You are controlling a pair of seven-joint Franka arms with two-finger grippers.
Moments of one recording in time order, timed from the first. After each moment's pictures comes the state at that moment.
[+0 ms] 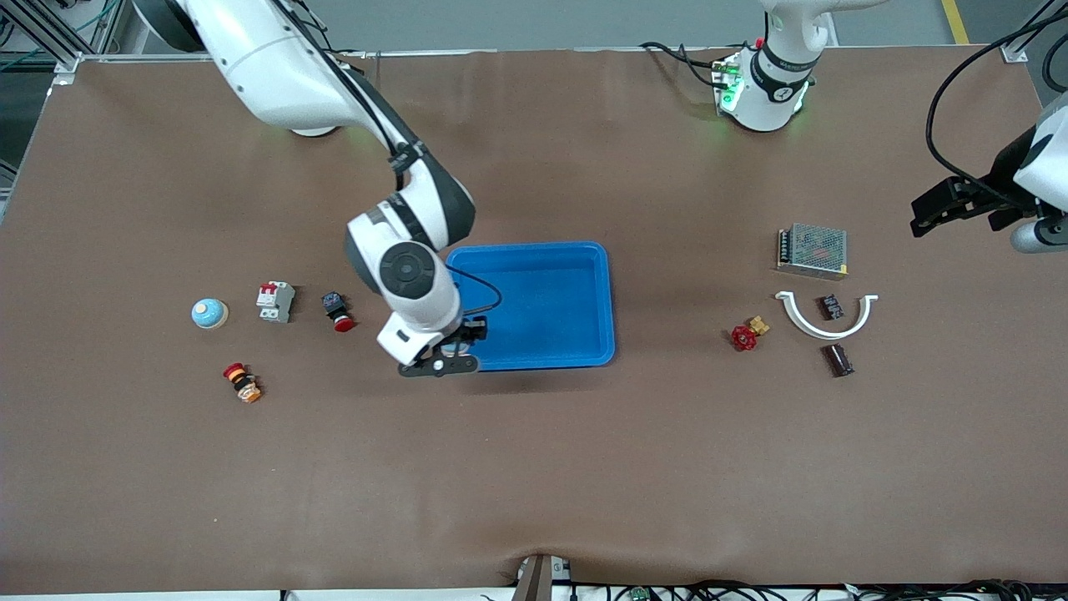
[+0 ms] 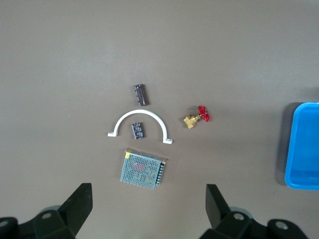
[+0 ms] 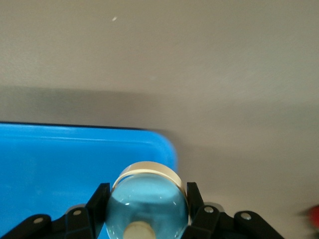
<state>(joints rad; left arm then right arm) 0.09 0.01 -0.15 -1.55 0.04 1.55 -0.12 0.43 0.65 0.11 -1.49 -0.08 2.10 0.42</state>
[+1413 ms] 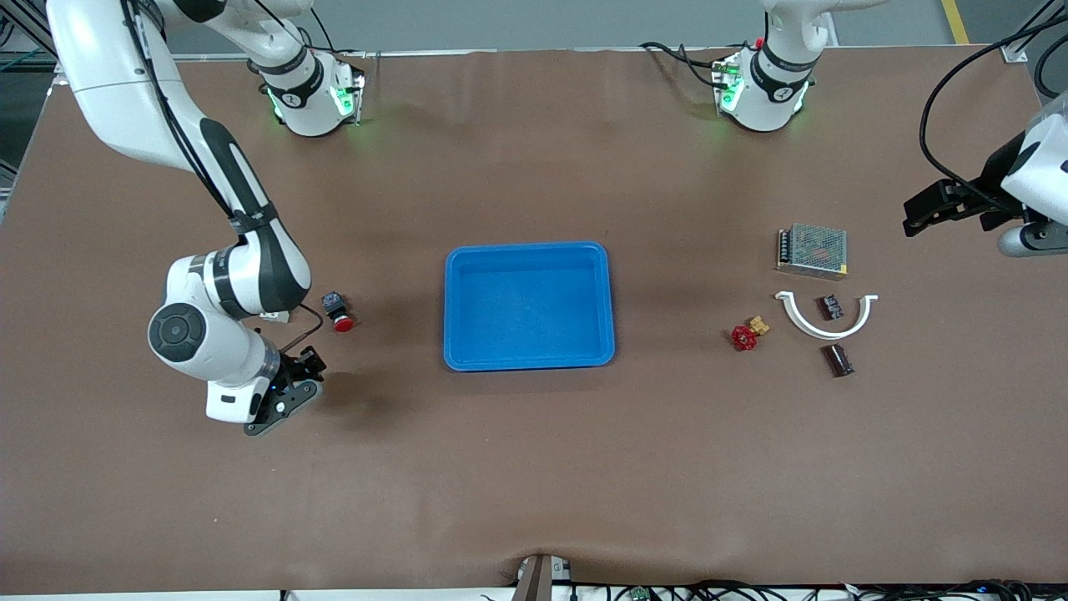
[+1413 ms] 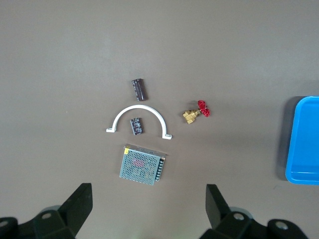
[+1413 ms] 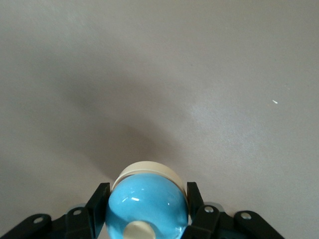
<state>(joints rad) 0.08 0.03 -0.15 -1.55 0.04 1.54 -0.12 0.04 0.61 0.10 -1.69 -0.08 2.33 -0.48</state>
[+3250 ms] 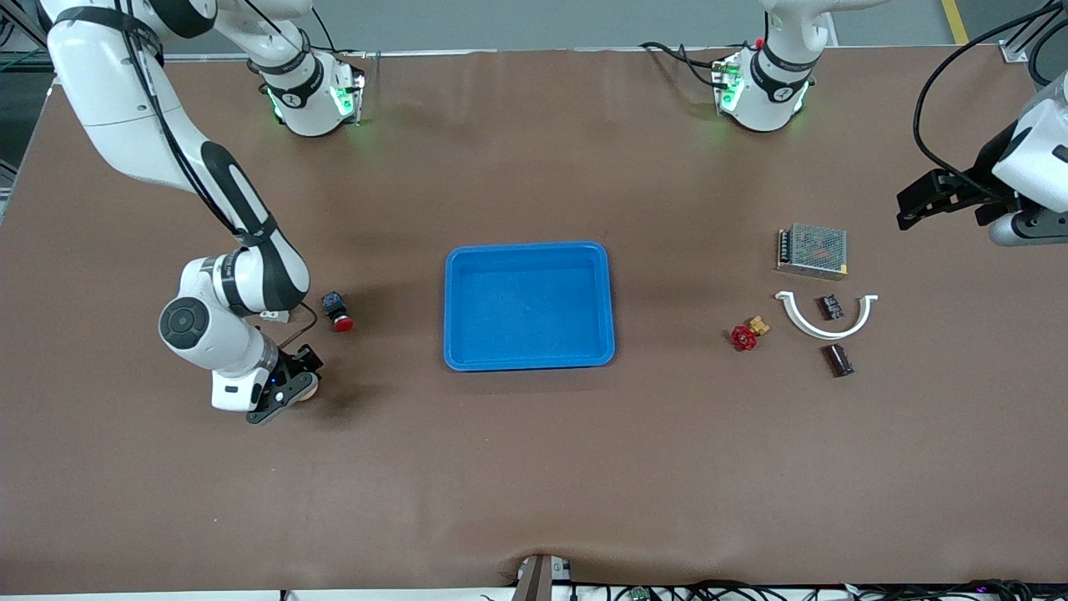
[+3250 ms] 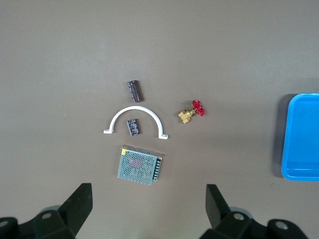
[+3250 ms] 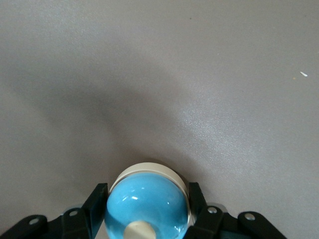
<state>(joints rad) 0.08 0.01 -0.17 -1.55 0.04 1.53 -0.12 -0.02 0.66 0.11 -1.82 -0.08 2.54 -0.56</state>
